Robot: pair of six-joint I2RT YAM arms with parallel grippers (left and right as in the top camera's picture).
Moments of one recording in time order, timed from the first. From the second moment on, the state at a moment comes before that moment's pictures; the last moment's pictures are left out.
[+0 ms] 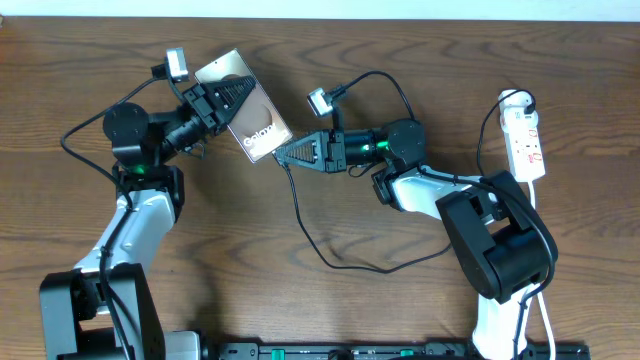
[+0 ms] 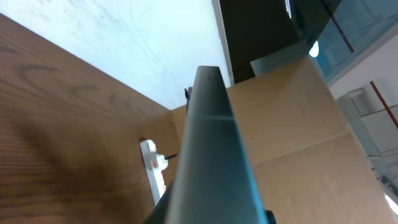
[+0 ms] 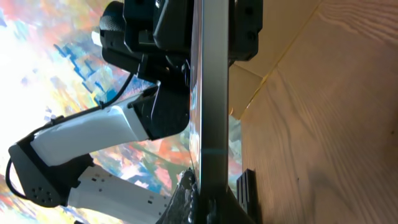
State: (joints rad) left arm 0.10 1.55 0.79 0.89 1.03 -1.29; right arm 0.50 2.05 1.02 1.45 -1.21 1.49
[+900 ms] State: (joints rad) left arm 0.26 1.55 0.79 0.89 1.13 -1.31; right arm 0.47 2.05 1.02 1.21 -1.13 1.37
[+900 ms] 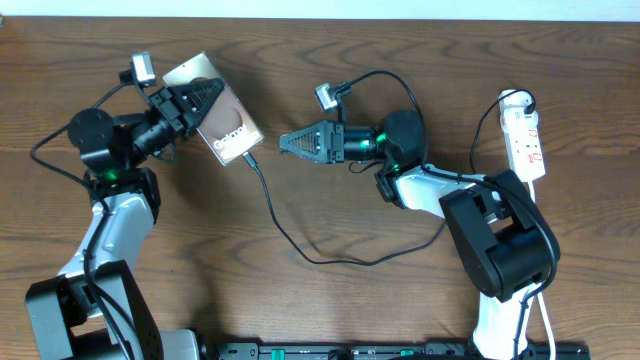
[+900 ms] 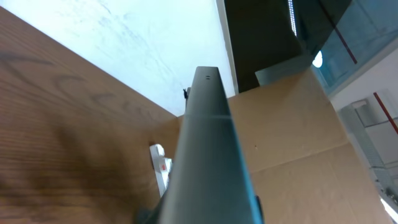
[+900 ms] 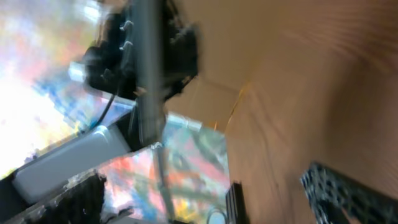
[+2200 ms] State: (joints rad) left arm 0.31 1.55 0.79 0.05 1.13 -0.75; right arm 0.27 1.29 1.04 -0.49 -0.19 0.56
